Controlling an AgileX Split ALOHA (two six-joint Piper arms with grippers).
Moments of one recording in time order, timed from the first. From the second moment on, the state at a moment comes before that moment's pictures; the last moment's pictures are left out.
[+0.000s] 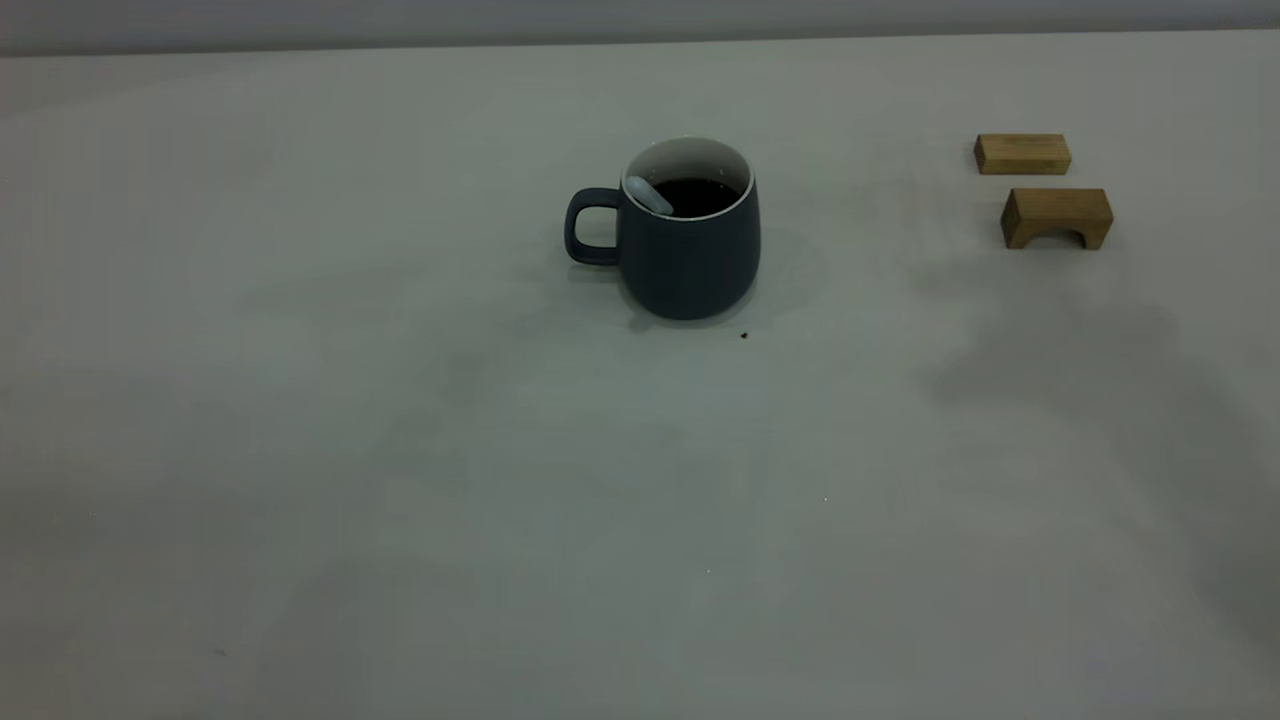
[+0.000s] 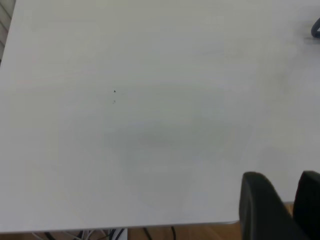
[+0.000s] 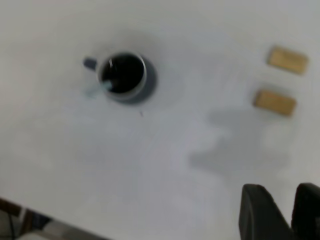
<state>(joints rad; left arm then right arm) -0.04 -0.02 -0.49 0.03 1.13 -0.01 0.16 1.50 -1.58 0.17 1.24 -0.17</state>
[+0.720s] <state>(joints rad) -0.04 -0.02 -0.49 0.03 1.13 -0.01 0.14 0.36 -0.84 0.12 1.24 -0.21</state>
